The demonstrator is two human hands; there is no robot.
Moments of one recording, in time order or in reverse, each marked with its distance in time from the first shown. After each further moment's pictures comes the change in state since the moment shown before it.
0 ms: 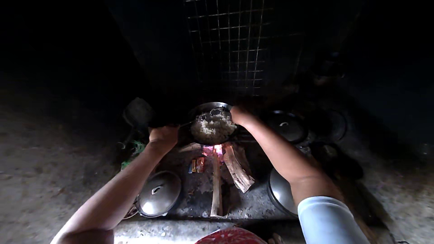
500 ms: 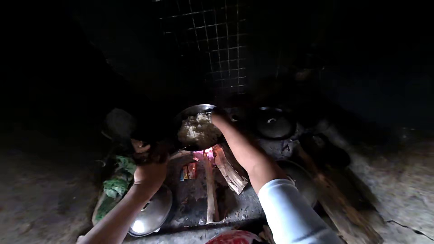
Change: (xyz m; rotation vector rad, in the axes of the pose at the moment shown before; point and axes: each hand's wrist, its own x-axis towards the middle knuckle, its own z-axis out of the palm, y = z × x) left_hand -0.054 0.016 0.050 0.172 0.018 0.113; right_hand 0.063 0.003 0.046 0.260 0.125 0.123
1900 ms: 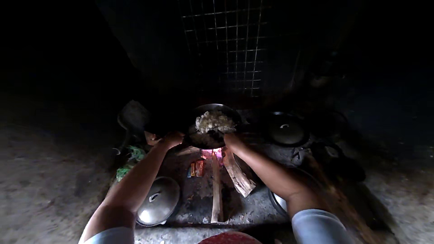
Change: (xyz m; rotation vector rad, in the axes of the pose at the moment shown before) left_hand 0.157 -0.035 0.035 -0.818 -0.232 0.039; right_hand -0.065 0.019 0.053 -0.314 -0.162 -0.132
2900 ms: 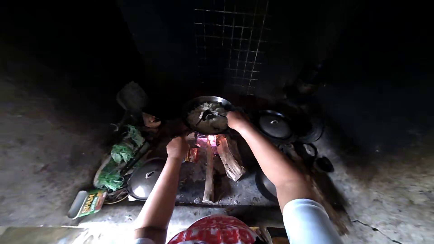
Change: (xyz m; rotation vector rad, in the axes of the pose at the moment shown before) left_hand -0.130 0.022 0.082 -0.034 0.275 -0.163; right_hand -0.053 -0.029 -0.068 -0.061 0.056 0.082
